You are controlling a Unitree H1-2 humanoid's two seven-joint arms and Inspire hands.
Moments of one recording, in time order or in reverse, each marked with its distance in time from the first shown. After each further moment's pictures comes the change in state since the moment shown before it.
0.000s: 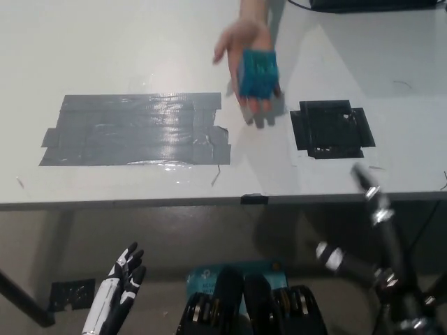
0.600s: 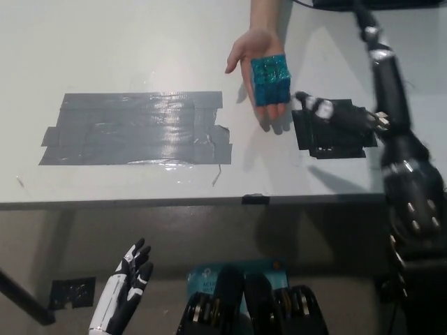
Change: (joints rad) left_arm -0.016 -0.012 -0.013 0.004 0.007 -0.006 -0.001; right_arm -0.557 -0.038 -0.018 0.329 0.001 0.295 0.031
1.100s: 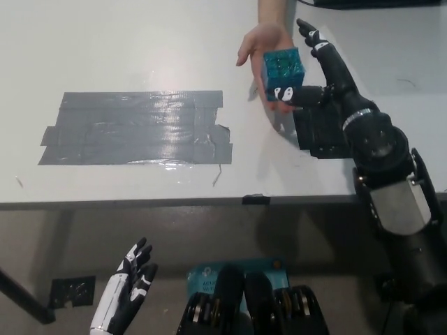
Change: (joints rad) left_arm -0.004 0.001 -0.002 -0.001 0.000 0.002 -0.006; right_arm -0.237 -0.026 0.037 0.502 0.025 0.040 0.042
